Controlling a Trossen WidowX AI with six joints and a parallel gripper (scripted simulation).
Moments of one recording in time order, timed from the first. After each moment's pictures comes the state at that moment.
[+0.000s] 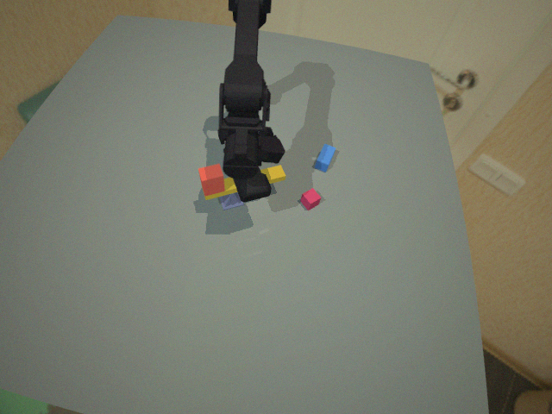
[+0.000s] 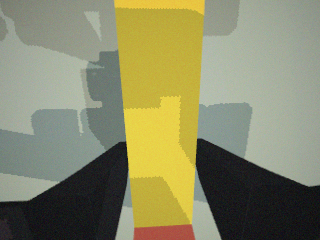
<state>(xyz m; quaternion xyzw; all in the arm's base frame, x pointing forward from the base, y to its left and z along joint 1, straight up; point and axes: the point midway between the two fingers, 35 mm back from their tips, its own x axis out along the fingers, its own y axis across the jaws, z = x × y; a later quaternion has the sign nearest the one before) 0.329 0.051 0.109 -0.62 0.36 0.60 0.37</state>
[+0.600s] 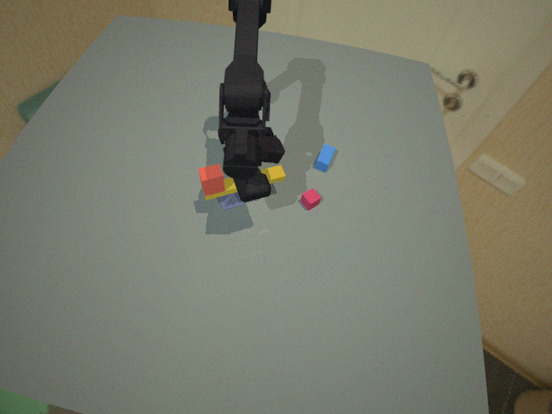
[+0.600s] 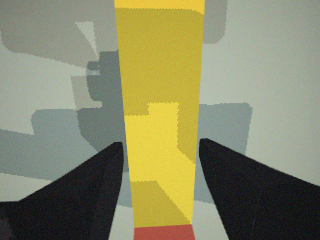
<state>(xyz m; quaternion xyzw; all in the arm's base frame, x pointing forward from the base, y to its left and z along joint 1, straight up) 0.329 0.051 0.109 -0.62 0.36 0.60 0.37</state>
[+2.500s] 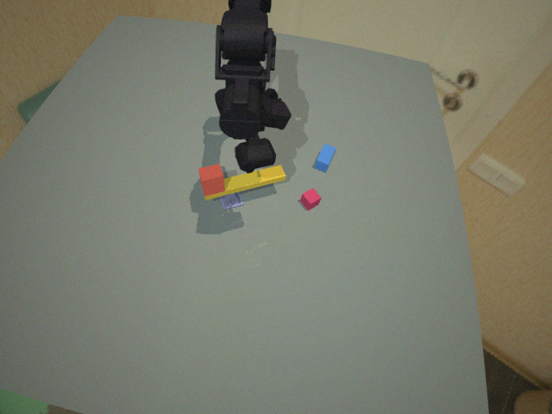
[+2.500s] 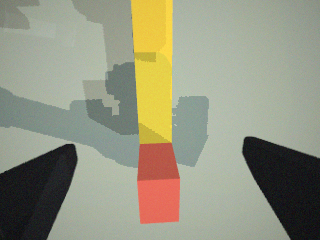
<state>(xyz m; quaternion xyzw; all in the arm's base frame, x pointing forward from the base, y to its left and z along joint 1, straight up) 0.327 0.051 0.209 -0.62 0.36 0.60 0.37</state>
